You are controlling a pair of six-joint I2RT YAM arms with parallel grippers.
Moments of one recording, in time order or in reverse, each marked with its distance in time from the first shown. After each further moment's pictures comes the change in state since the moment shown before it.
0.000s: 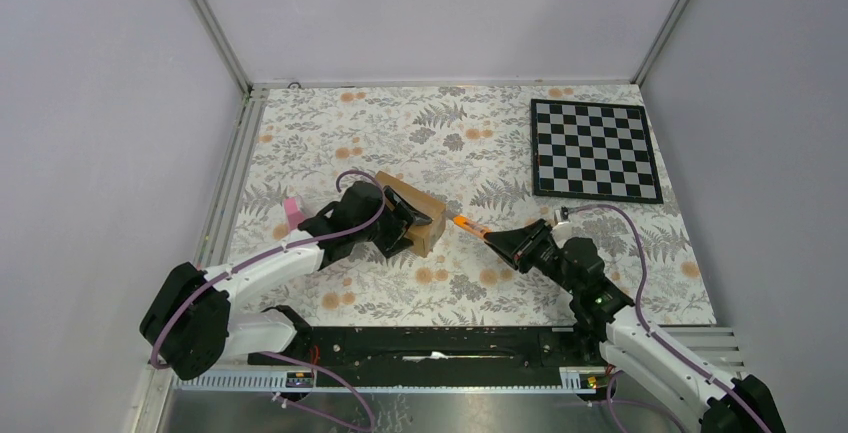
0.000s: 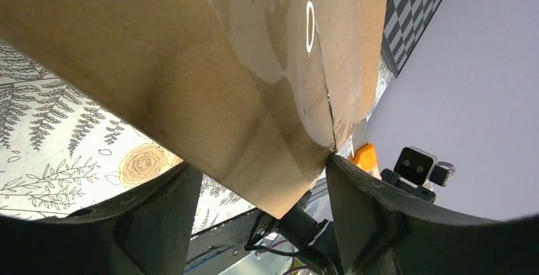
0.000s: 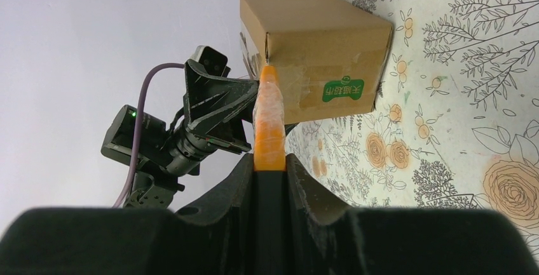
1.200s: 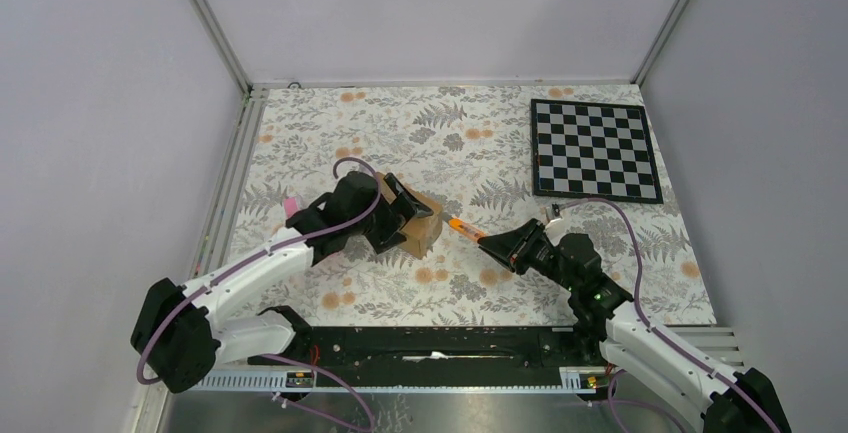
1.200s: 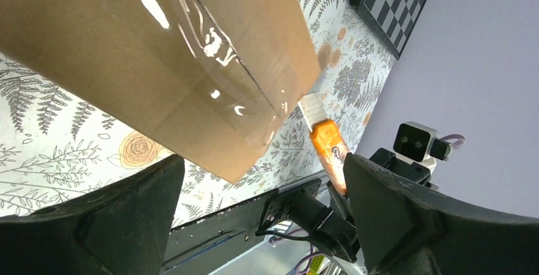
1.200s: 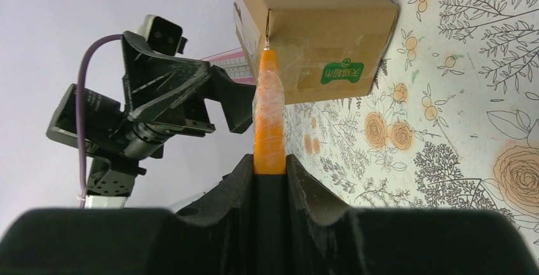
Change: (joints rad) left arm 0.001 -0.071 0.096 -0.150 -0.008 0.101; right arm 0.027 0.046 0.045 -0.028 -0.061 -0.054
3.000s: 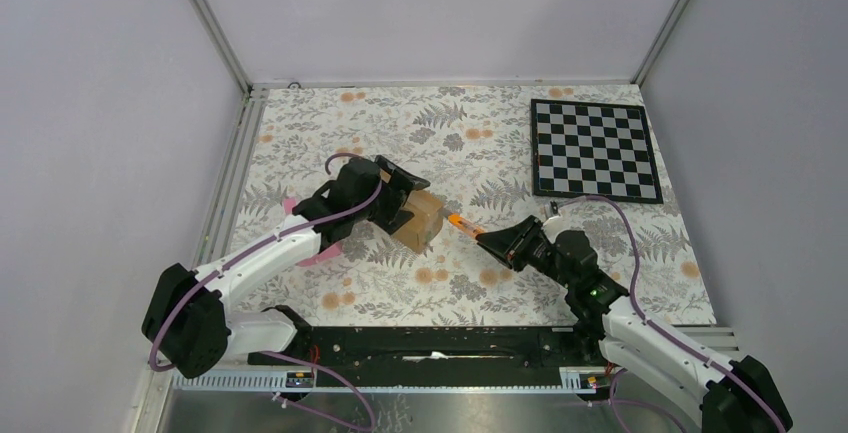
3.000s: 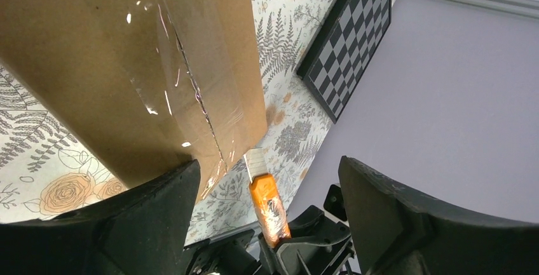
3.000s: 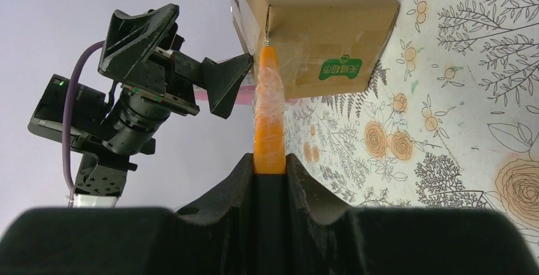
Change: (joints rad) left arm 0.038 0.088 0.084 0.055 -0.105 -0.201; right arm 0.010 0.067 0.014 0.045 0.027 0.000
